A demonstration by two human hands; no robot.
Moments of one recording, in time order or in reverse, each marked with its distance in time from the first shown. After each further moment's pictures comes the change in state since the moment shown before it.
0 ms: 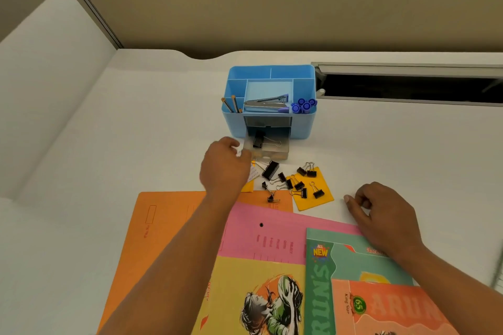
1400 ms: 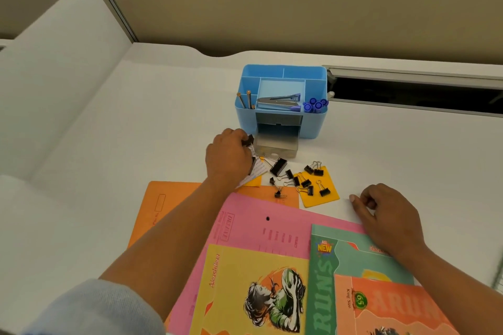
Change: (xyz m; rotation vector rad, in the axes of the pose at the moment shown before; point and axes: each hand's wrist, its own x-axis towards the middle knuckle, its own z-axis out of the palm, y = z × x) left_hand 0.023 -0.024 0.001 0.244 -0.064 0.274; right_hand 0.000 -0.001 0.001 -0.009 -0.010 0.010
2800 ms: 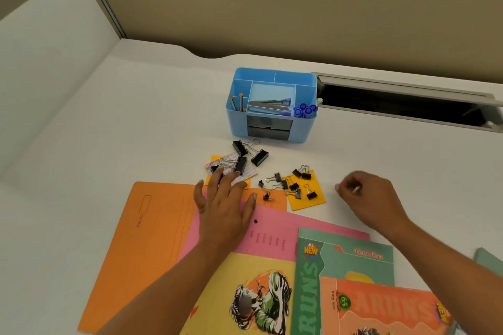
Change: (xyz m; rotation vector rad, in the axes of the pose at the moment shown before) left_hand -0.101 -0.022 0.041 0.104 0.194 0.231; right_hand 0.038 -0.024 -0.030 0.164 -0.158 0.145
